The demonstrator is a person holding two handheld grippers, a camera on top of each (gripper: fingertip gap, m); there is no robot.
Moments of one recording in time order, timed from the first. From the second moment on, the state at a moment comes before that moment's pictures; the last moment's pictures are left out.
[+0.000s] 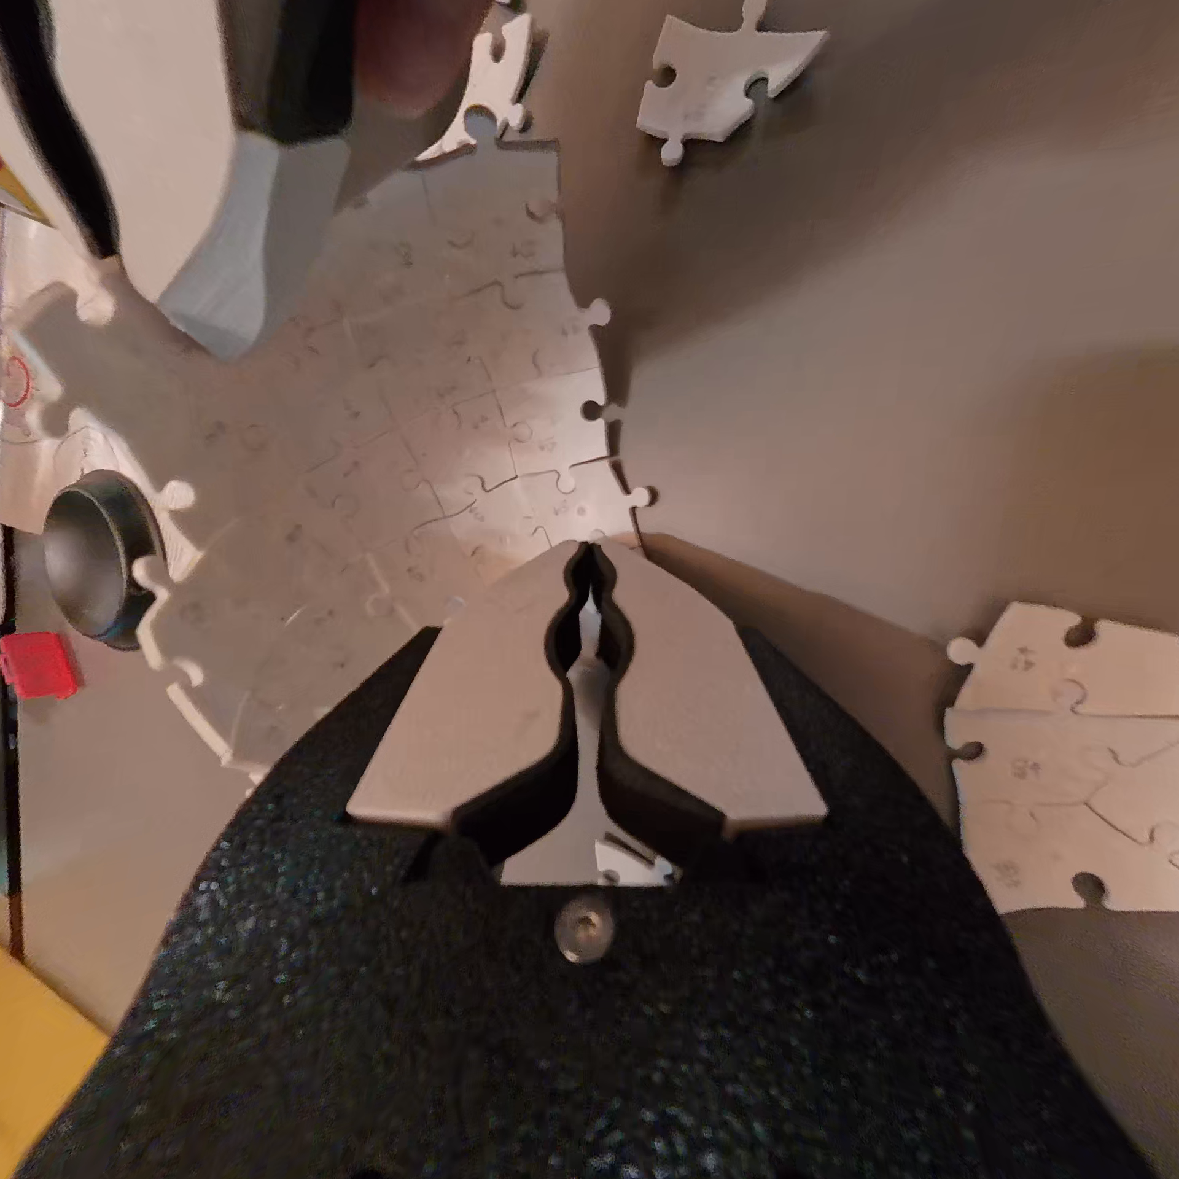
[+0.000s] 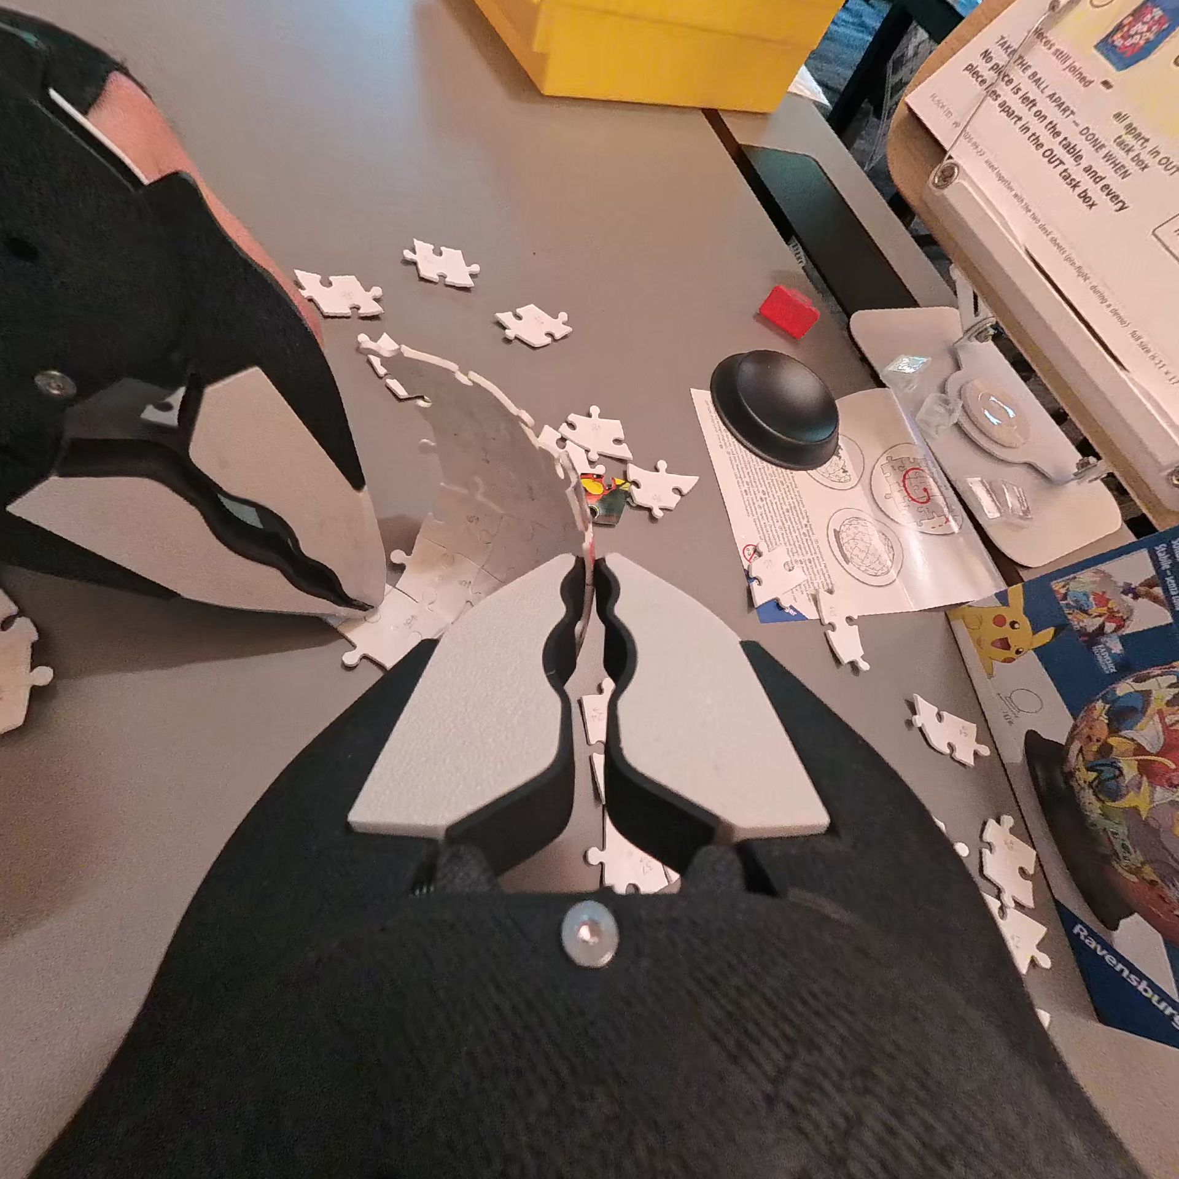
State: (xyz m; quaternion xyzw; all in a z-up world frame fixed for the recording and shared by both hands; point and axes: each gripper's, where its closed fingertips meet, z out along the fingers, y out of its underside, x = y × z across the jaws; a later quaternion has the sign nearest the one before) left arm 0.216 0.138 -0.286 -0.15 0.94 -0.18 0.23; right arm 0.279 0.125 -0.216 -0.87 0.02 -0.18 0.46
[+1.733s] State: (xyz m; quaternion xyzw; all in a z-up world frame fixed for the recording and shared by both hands) left arm 0.267 0.155 -0.241 -0.44 0.75 -0.36 0.34; right arm 0.294 0.086 -0.203 -0.87 0.04 -0.14 0.48
